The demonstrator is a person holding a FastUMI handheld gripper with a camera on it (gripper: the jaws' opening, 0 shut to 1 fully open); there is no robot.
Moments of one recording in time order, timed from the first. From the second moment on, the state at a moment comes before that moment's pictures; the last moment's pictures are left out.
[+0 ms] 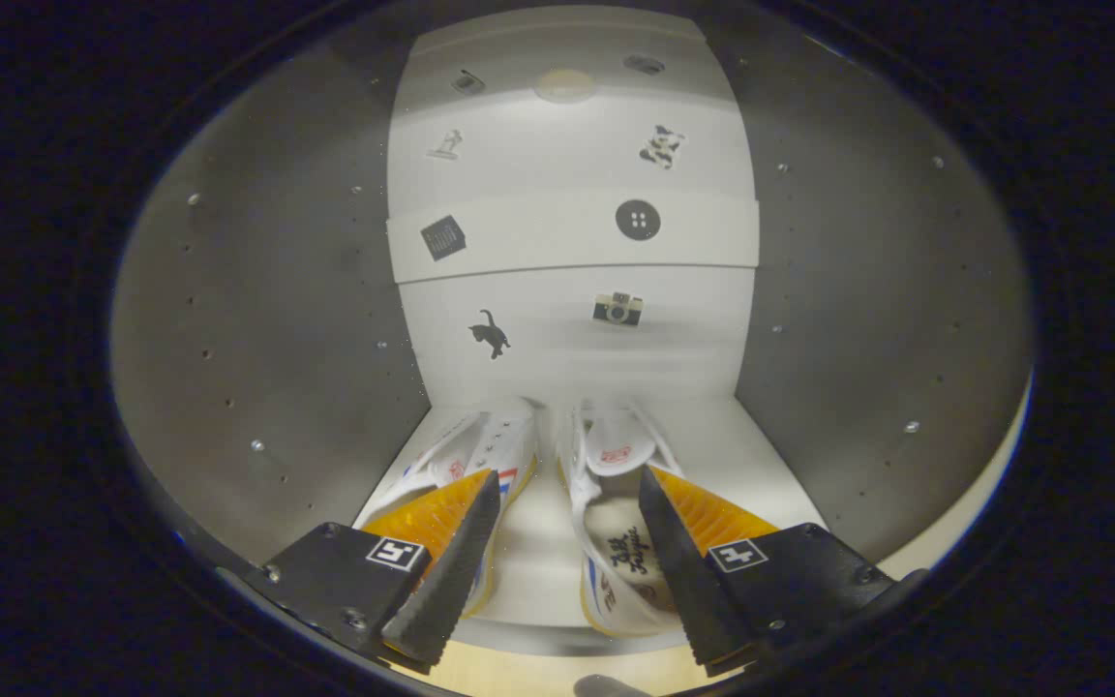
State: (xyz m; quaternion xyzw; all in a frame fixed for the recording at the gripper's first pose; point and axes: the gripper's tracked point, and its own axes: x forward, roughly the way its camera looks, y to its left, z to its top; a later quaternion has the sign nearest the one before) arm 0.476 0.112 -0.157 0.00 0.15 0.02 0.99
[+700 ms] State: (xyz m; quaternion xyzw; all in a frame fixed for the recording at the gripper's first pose) arm 0.206 0.115 -0.094 -0.01 0.03 0.03 1.00
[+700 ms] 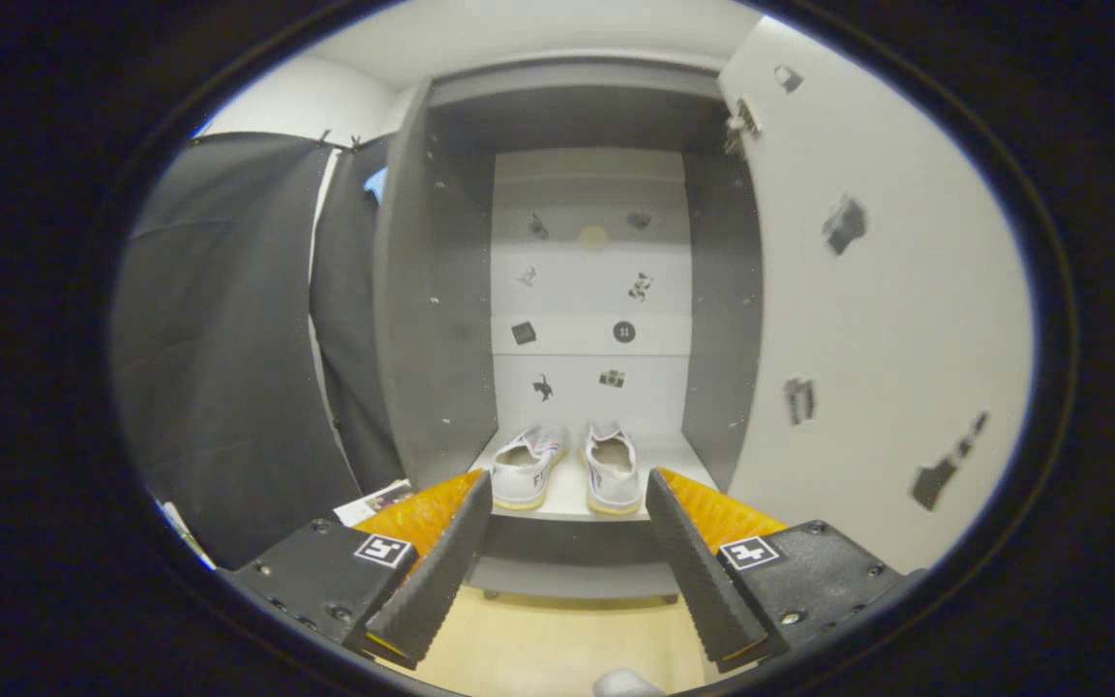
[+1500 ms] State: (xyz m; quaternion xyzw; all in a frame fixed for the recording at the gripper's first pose) arm -0.048 -0.030 -0.087 0.00 0.01 -0.06 1.00
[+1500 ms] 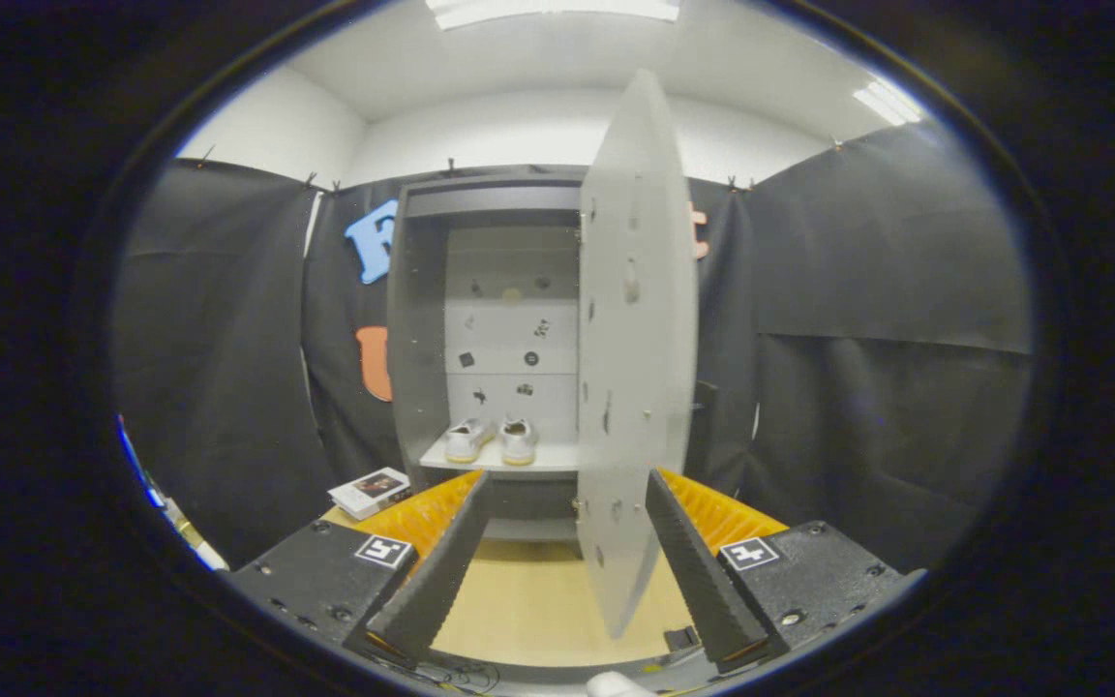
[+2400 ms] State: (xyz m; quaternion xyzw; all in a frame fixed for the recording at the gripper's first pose) arm 0.055 -0.175 -0.076 -0.02 0.02 0.03 1.00
